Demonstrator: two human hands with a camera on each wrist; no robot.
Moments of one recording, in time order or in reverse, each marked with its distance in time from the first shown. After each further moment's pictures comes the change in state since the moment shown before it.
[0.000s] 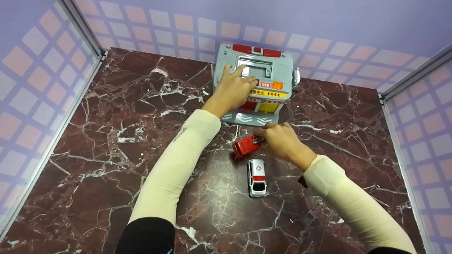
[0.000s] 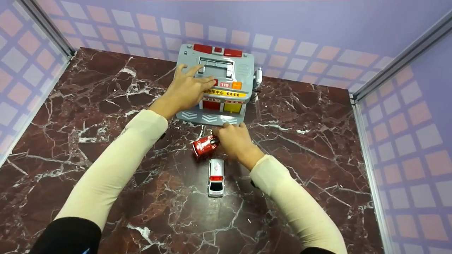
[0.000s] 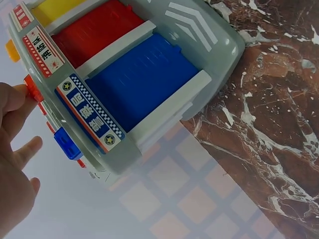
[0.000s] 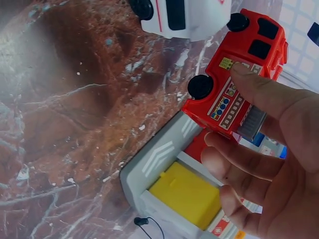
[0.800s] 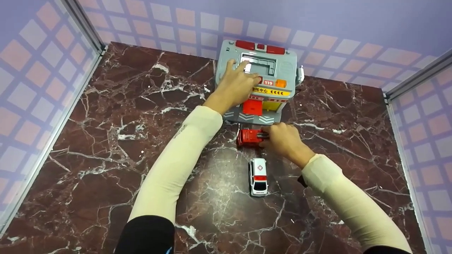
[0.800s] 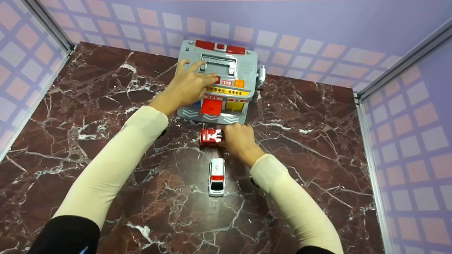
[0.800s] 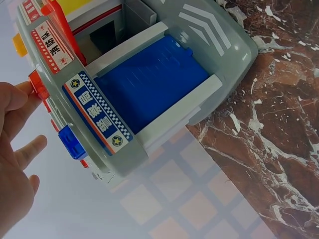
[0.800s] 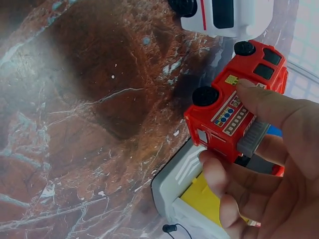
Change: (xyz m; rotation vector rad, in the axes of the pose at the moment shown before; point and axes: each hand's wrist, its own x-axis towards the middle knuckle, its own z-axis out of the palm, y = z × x) left_hand 0.006 -0.002 -0.005 -0.077 -0.017 -0.003; right_hand 0.010 0.012 0.018 0.087 -0.037 0.218
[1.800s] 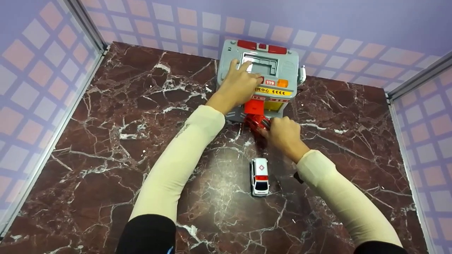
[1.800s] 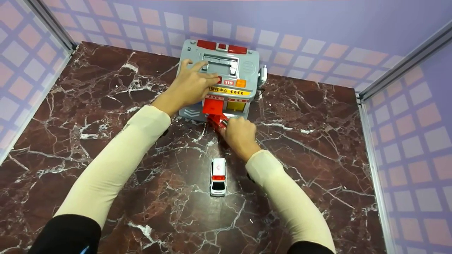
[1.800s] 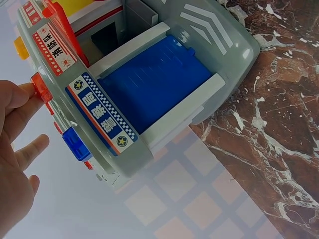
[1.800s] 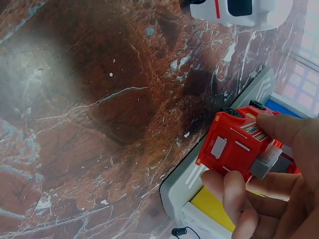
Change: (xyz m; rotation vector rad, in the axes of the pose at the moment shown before) left_hand 0.000 0.003 -0.003 0.052 0.002 0.009; right_hand 0.016 -0.004 0.004 -0.017 0.100 0.222
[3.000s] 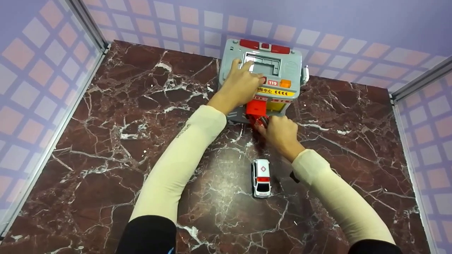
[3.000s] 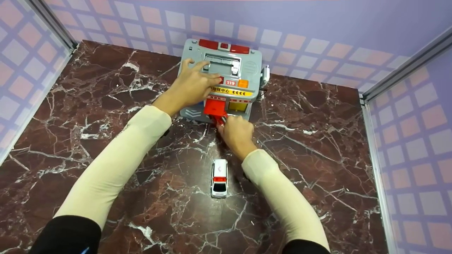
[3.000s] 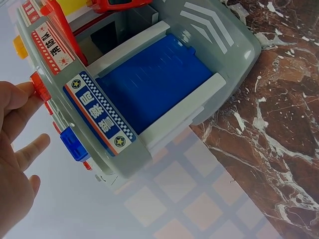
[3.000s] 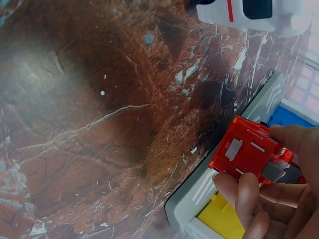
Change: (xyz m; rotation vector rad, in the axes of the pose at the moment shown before) left_hand 0.001 -0.002 0.003 -0.028 0.045 0.003; right_hand 0.012 -0.009 0.016 0.032 0.124 0.017
